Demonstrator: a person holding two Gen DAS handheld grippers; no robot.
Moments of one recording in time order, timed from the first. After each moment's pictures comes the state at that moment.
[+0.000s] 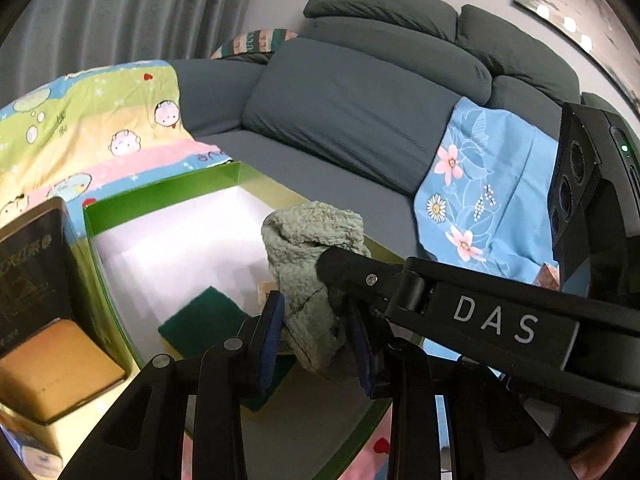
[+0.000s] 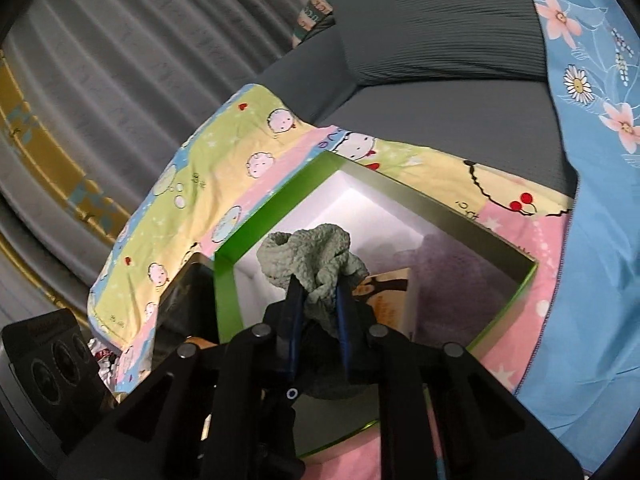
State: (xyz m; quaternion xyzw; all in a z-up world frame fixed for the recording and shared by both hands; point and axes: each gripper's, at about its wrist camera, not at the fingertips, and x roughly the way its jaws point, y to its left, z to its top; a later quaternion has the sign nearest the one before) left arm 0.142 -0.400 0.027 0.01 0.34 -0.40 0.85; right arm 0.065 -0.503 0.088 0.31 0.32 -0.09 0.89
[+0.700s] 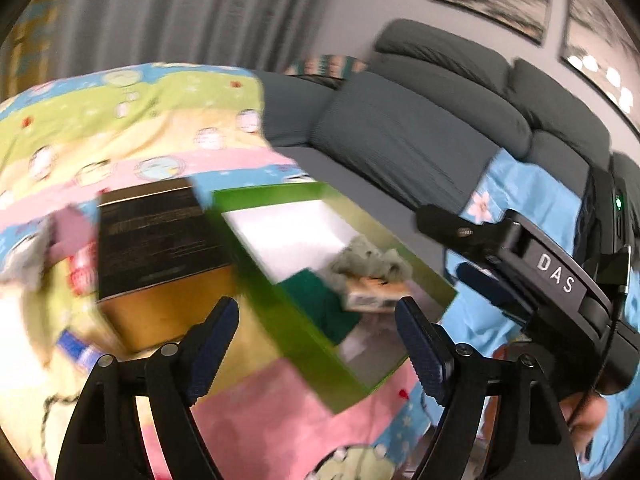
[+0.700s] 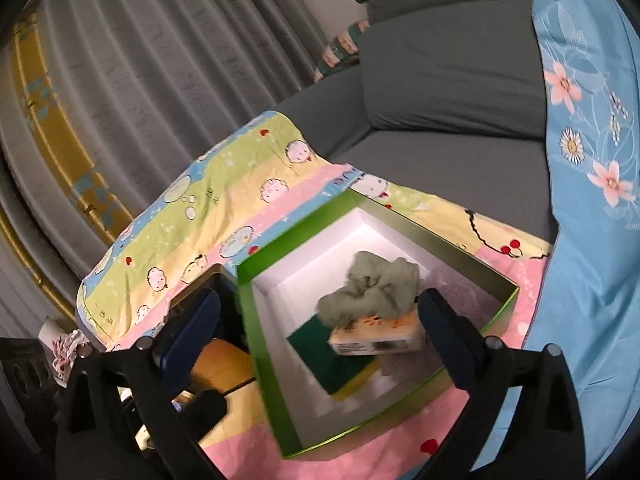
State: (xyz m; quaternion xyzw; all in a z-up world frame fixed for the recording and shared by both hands) left arm 0.110 -0.279 0.066 -0.06 0.34 -0.30 0.89; right arm 0.044 -0.466 0.133 0.24 0.26 -0.10 0.93
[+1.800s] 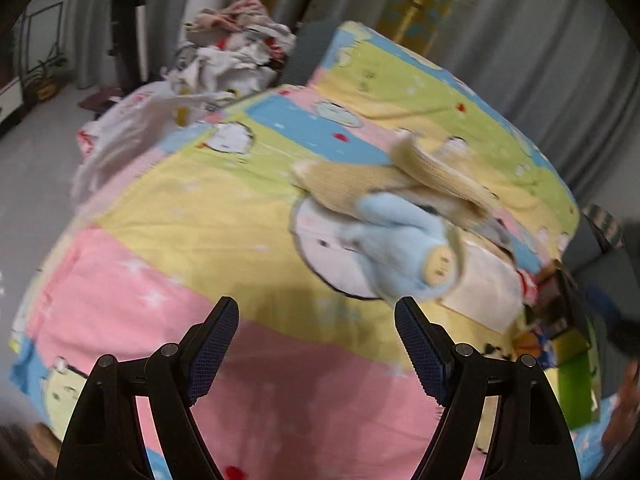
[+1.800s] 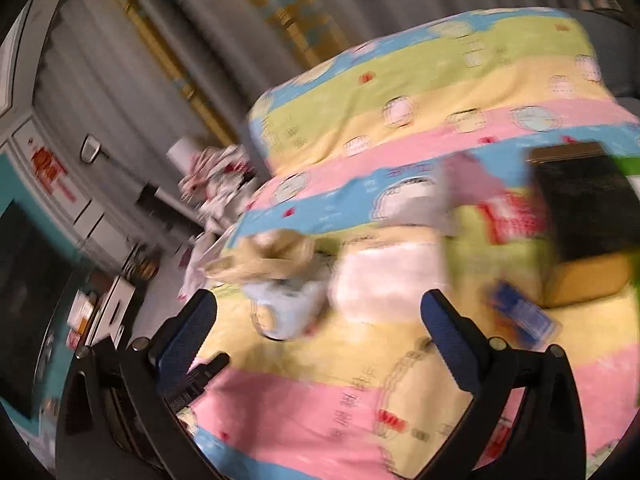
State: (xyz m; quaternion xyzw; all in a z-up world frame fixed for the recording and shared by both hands) left arm 0.012 0.114 -0.007 -0.27 0.37 0.16 0.88; right arm 0.129 -0.120 0.118 0.14 0.43 0.29 0.84
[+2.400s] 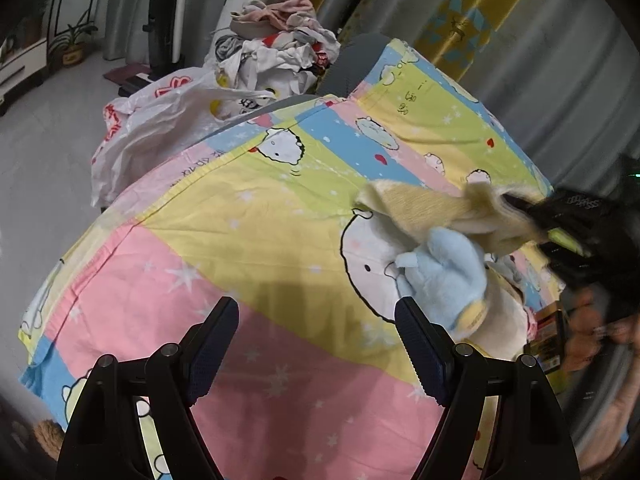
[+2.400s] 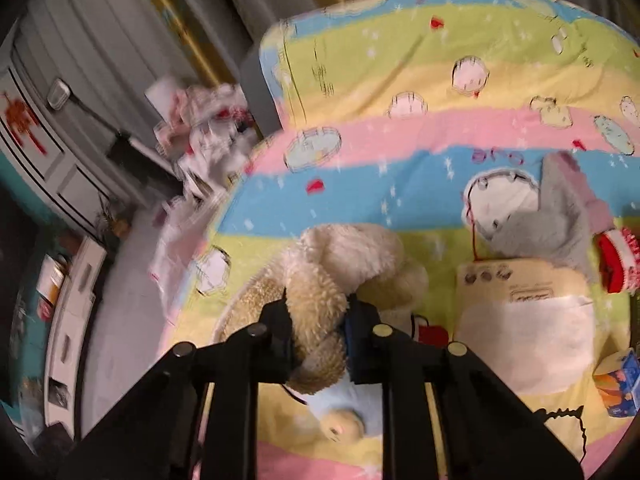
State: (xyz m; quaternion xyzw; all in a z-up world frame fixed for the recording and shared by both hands) left arm -0.008 0.156 -0.007 -0.33 0.35 0.17 0.86; right arm 0.185 -0.010 0.100 0.08 0.46 0.26 0.84
